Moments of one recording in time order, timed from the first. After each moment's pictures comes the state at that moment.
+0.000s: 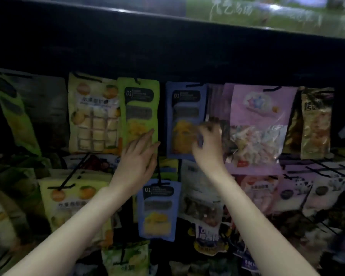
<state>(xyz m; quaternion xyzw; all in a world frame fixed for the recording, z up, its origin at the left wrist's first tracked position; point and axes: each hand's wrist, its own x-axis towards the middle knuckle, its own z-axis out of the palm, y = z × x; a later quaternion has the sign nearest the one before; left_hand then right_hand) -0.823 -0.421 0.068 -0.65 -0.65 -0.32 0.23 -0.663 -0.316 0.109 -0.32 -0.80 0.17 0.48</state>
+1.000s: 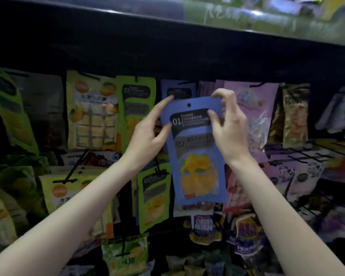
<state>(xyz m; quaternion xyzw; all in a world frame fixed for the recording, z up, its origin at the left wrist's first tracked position) -0.777 -0.445 0.138 -0.67 -0.48 -0.56 0.02 -0.613 -0.358 0.154 -0.21 -0.76 -0.02 0.61</state>
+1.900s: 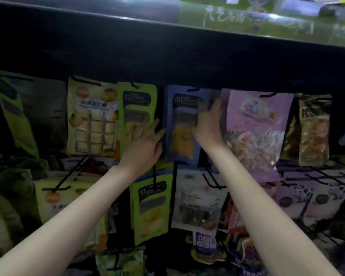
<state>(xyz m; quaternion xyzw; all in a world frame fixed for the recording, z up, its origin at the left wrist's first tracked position) -0.816 -0.387 0.107 -0.62 -0.72 -0.21 0.23 -0.676 -0.279 0.161 -0.36 -0.82 0.05 0.45</state>
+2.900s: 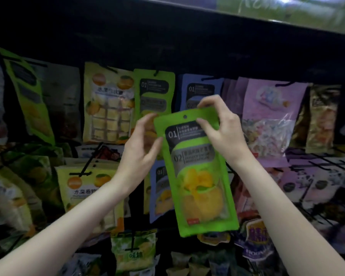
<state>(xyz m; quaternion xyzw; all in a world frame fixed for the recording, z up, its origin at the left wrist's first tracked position) -0.810 -0.477 0.096 -0.60 -0.52 -0.61 0.03 -0.653 -0.369 0.153 -0.13 -0.84 0.10 0.52</state>
